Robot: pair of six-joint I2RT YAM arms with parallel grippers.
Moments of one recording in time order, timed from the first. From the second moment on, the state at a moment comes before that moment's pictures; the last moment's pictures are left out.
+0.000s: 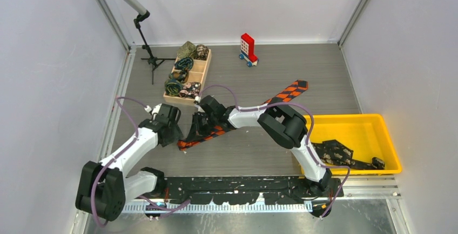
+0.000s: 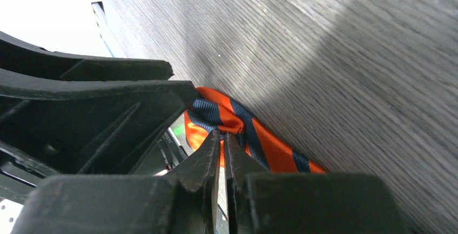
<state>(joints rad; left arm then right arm) -0.30 1.09 0.55 -0.62 -0.27 -0.77 0.98 2.22 1.40 0.11 -0.53 0.97</state>
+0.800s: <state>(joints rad) -0.30 0.96 0.51 -0.64 -0.24 -0.83 0.98 2.22 1.41 0.09 -0.53 0.95</state>
